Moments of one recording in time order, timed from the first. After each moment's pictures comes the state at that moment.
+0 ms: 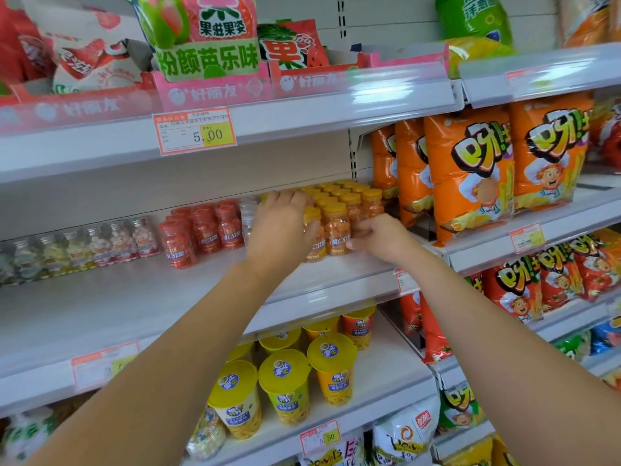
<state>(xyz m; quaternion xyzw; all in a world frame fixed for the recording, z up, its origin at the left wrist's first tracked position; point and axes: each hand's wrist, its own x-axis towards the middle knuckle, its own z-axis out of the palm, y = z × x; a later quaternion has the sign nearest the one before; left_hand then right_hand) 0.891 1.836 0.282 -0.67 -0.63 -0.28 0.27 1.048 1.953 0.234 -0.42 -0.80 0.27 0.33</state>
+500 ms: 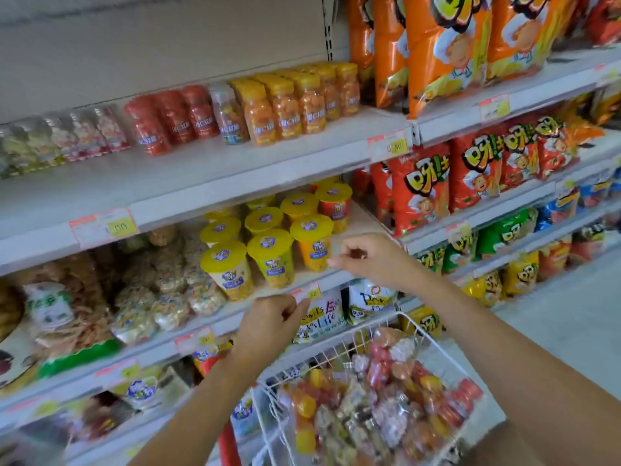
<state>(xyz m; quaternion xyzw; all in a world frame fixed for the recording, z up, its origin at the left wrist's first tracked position) 0.903 1.663 0.049 -0.67 -0.69 -0.26 -0.11 1.099 1.770 0.098 -0.32 -0.82 0.38 0.28</state>
